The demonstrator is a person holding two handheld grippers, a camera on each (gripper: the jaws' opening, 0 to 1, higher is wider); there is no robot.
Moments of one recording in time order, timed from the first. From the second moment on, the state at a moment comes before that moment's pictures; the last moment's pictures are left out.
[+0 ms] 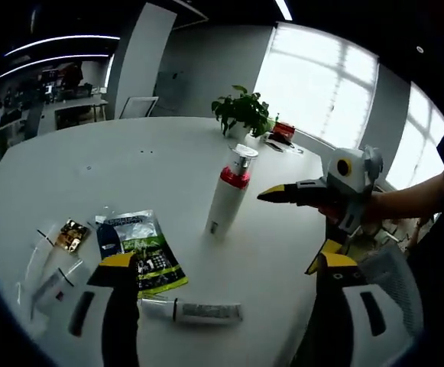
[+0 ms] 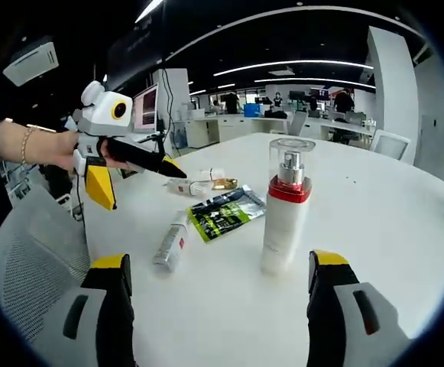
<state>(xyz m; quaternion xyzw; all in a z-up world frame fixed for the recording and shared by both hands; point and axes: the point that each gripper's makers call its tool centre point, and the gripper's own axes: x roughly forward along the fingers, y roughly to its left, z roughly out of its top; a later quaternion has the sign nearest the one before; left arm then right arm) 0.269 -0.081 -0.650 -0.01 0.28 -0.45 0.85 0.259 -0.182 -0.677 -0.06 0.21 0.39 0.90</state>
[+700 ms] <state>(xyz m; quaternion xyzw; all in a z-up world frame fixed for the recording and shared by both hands) 0.217 -0.011 -0.654 -0.06 0.29 -0.37 0.88 0.222 -0.180 -0.677 -0.02 0.23 0.35 0.91</state>
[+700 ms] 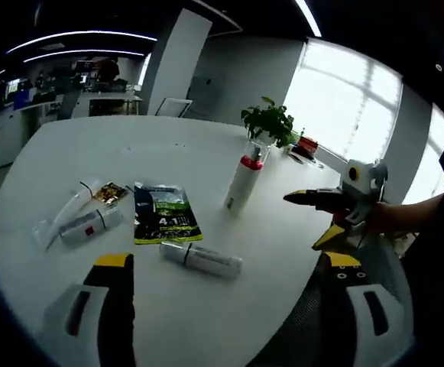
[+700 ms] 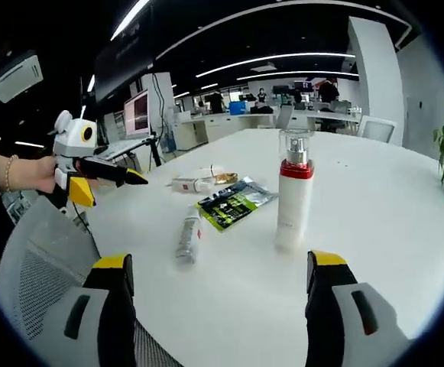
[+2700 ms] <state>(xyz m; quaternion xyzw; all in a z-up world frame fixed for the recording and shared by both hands) 0.174 0.036 -0.659 -0.06 0.28 -0.32 0.90 0.238 -0.126 -0.702 -0.09 0.29 0.41 0.86</state>
